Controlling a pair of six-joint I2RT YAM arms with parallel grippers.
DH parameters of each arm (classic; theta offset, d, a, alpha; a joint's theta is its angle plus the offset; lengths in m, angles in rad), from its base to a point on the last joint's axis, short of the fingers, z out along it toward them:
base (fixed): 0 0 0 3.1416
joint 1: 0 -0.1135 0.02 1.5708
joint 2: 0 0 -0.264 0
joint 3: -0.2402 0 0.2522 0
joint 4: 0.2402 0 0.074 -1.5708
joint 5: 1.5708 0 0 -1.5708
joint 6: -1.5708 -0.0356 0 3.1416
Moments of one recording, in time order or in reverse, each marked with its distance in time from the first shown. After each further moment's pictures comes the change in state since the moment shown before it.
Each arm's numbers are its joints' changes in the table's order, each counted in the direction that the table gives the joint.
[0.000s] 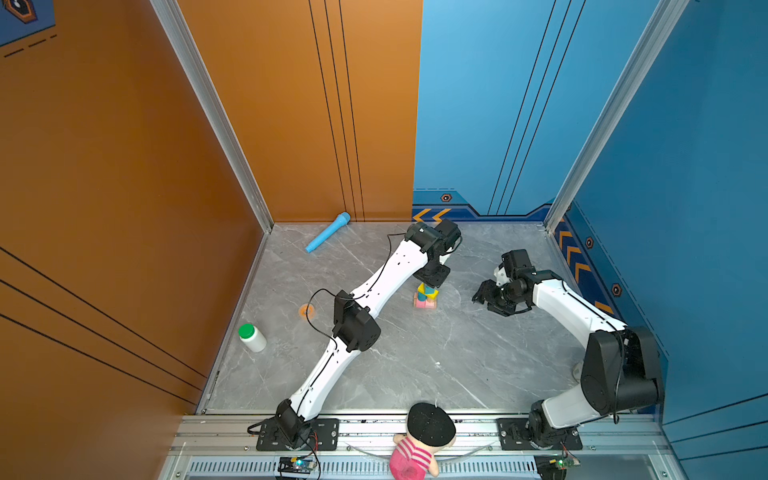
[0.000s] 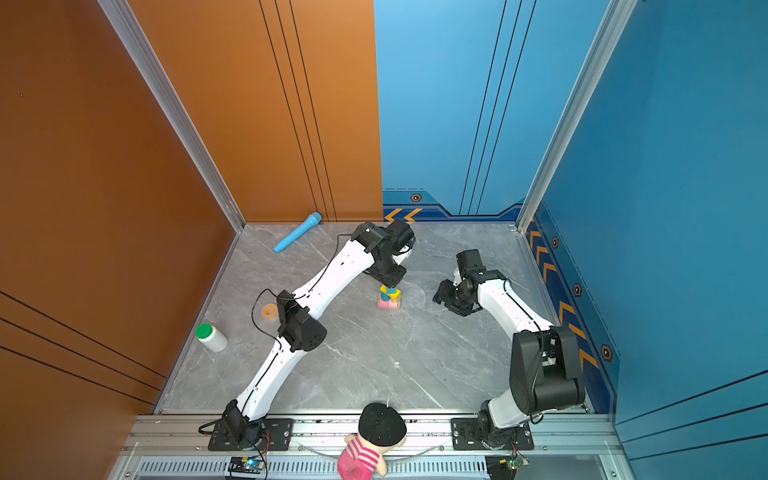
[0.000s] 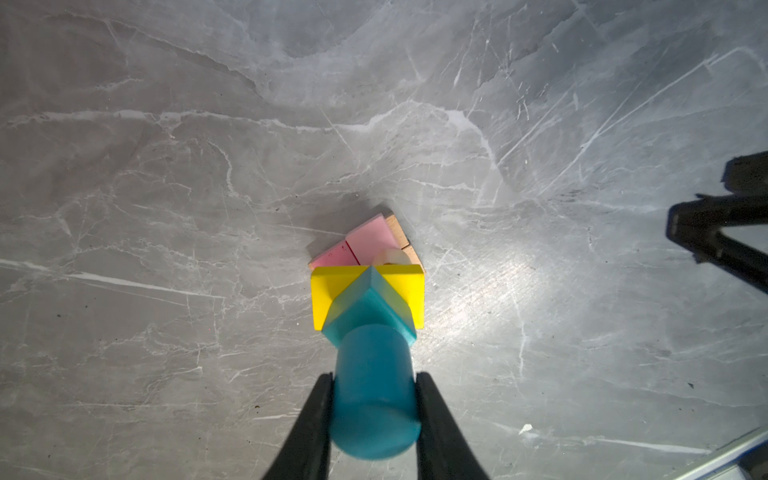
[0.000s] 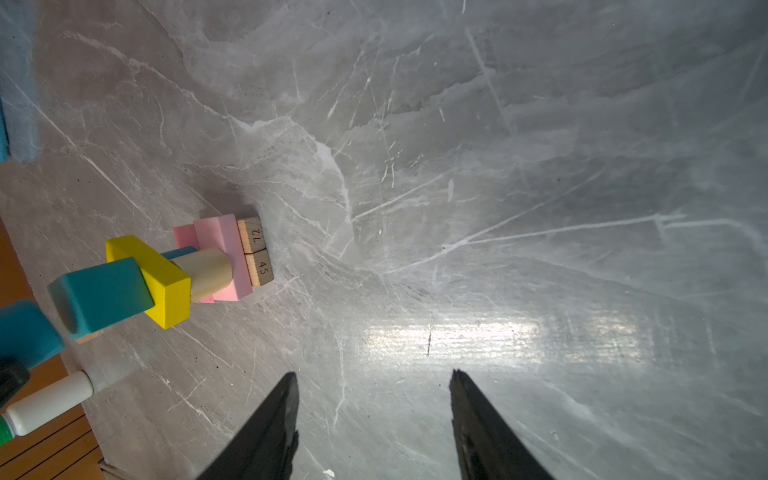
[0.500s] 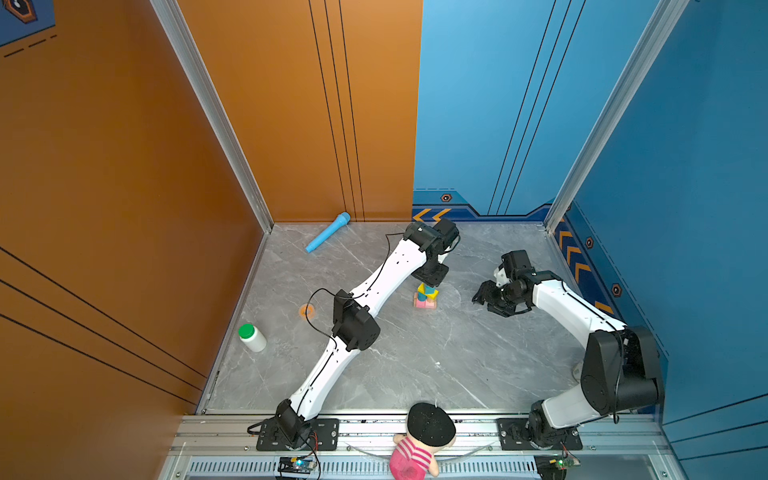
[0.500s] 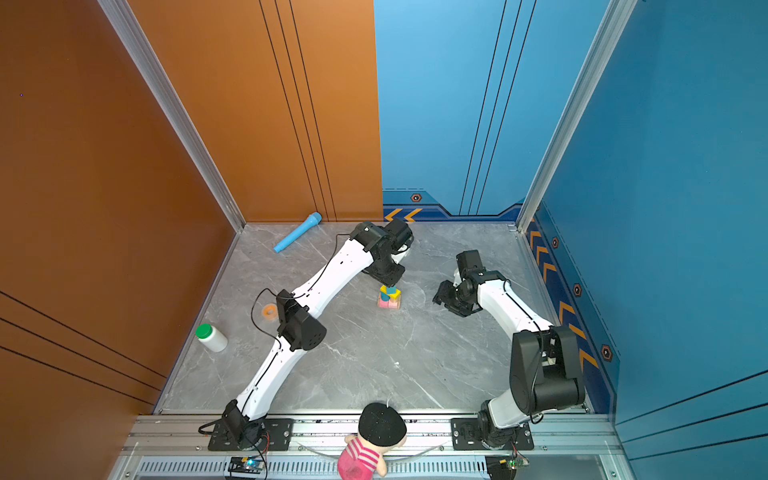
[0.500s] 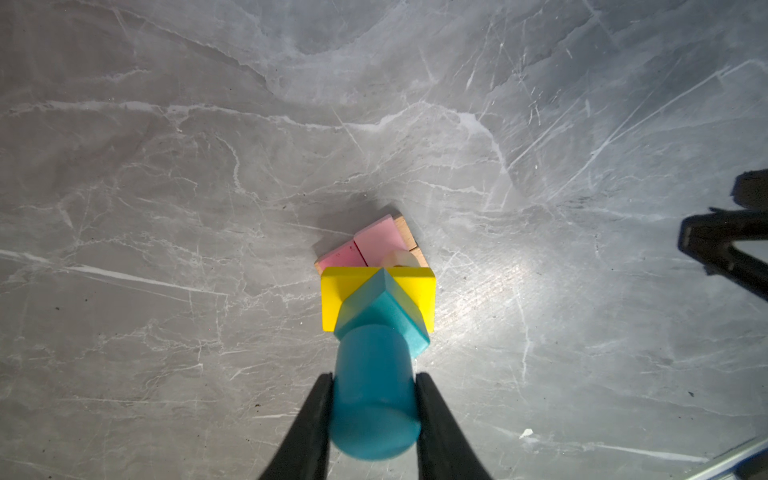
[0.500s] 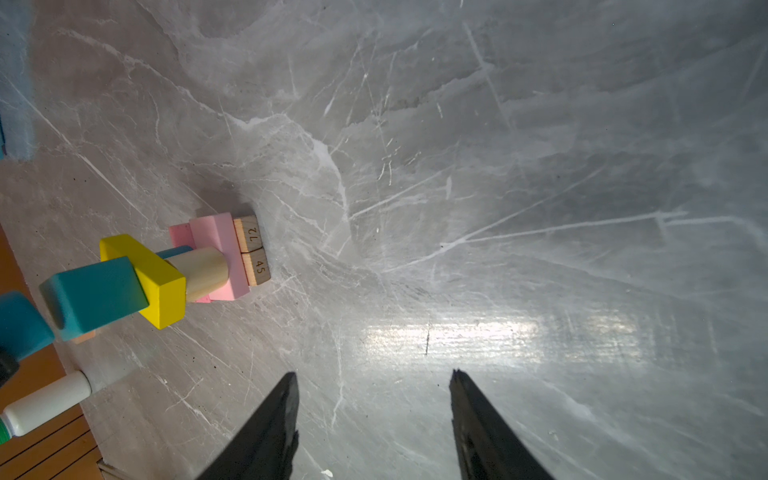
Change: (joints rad) left arm -0.011 0.003 0.000 0.000 0.000 0.018; right arm 0.000 0.000 0.006 -0.003 0.000 0.000
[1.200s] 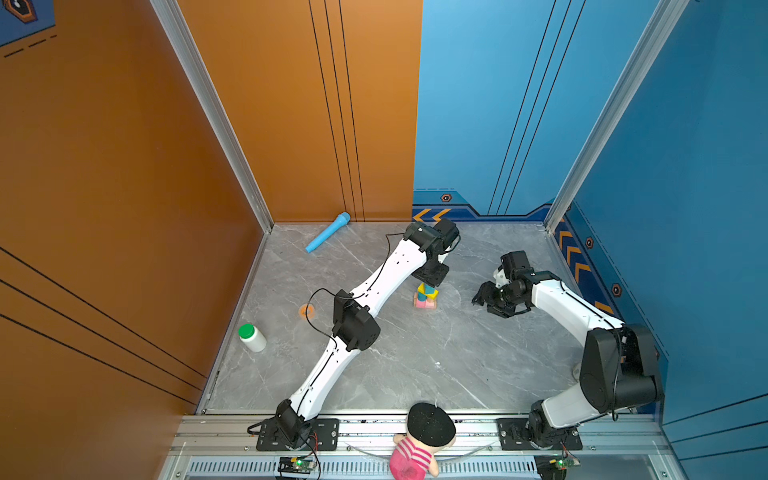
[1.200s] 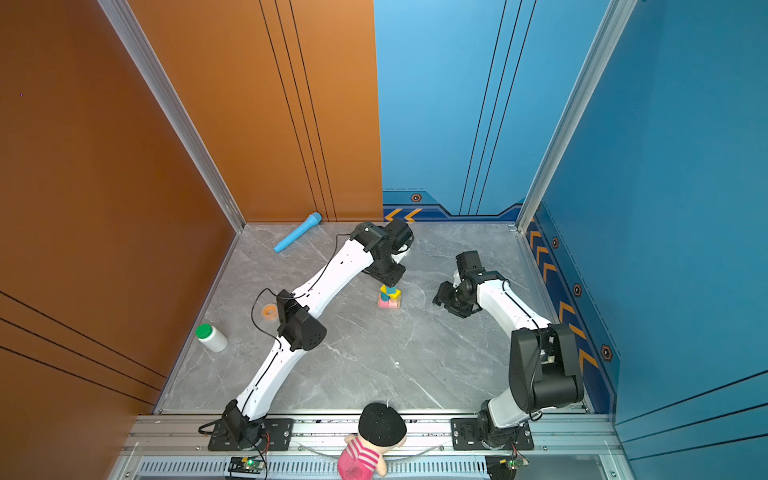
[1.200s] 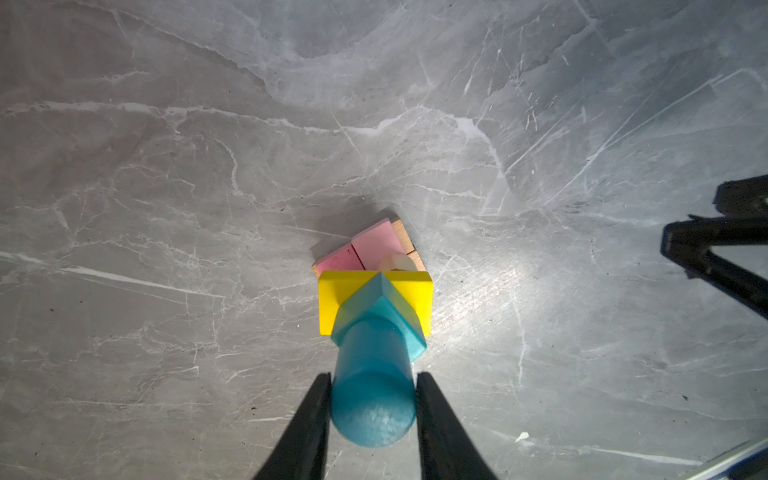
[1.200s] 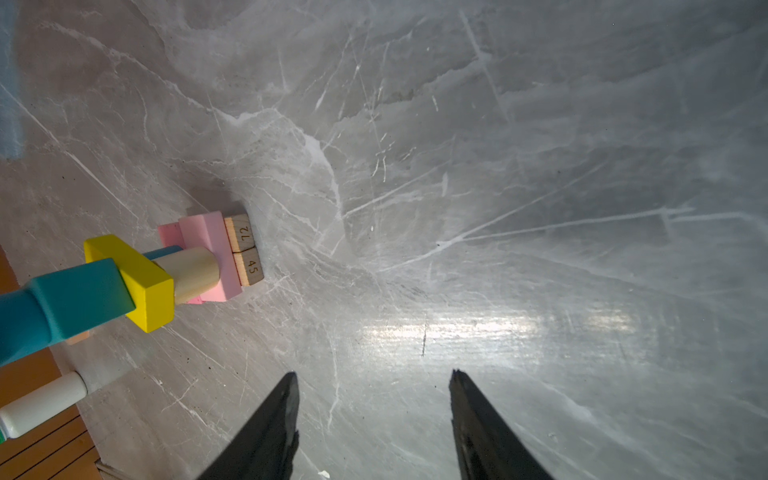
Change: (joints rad) left arm 0.000 0.001 0.000 -0.007 0.004 0.010; right arm 0.000 0.014 0.004 -0.001 0.000 0.000
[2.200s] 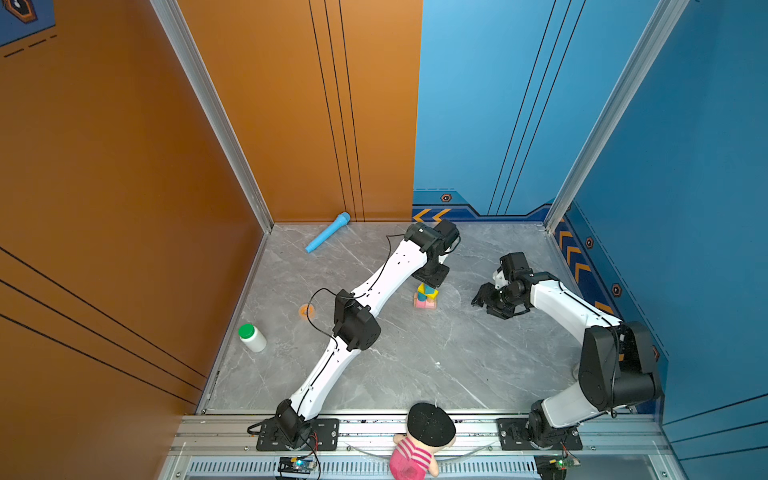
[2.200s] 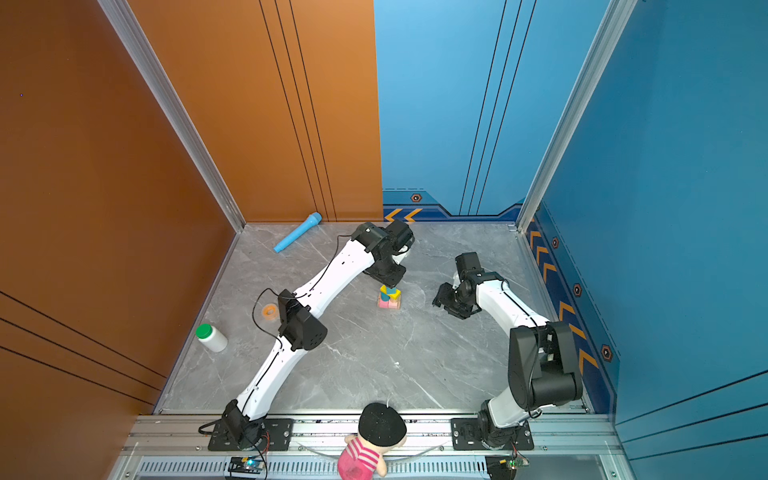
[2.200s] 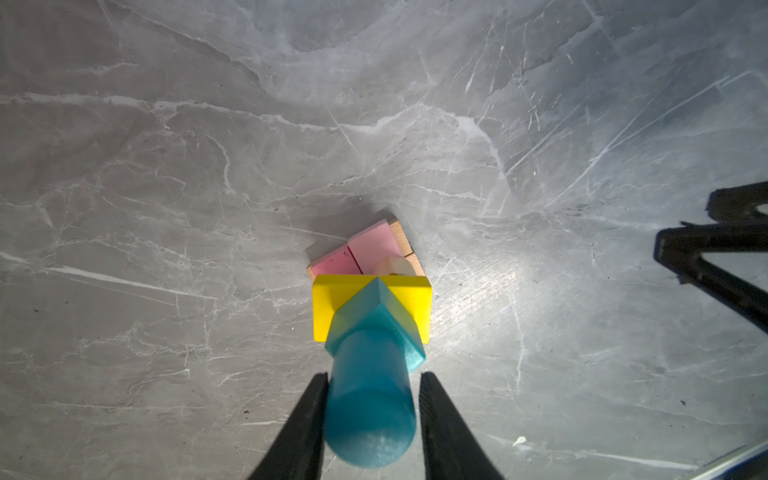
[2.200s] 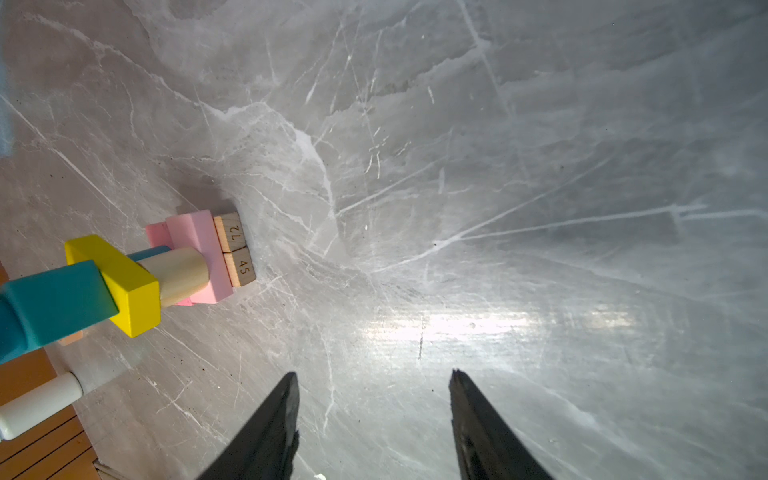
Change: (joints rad) left arm -0.001 0.011 0.000 -0.007 0.008 0.013; right arm 0.000 0.011 0.011 -0.011 -0.002 0.000
